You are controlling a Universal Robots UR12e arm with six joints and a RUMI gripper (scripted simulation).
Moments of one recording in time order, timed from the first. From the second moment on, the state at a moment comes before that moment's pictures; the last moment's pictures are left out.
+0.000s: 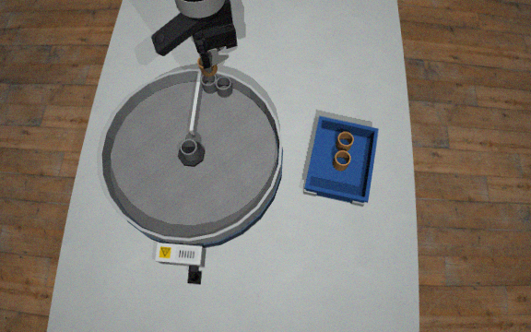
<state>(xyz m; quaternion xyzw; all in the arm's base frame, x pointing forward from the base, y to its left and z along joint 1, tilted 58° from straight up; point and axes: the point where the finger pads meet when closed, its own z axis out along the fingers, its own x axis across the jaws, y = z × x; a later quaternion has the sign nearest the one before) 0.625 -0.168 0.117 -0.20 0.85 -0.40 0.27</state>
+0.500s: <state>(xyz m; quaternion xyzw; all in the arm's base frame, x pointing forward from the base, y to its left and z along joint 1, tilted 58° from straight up) 0.641 -0.146 0.114 -0.20 0.85 -0.40 0.28</state>
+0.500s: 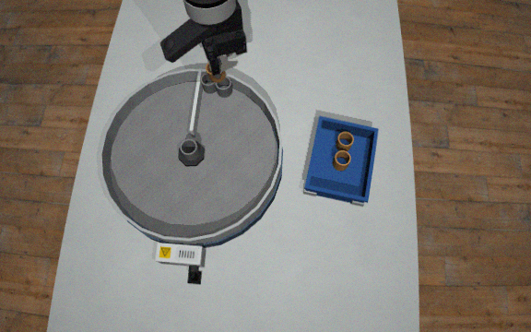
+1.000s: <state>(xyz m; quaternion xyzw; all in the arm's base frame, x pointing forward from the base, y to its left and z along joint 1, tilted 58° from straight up) 0.679 -0.091 0.103 -0.21 0.85 -0.40 0.28</state>
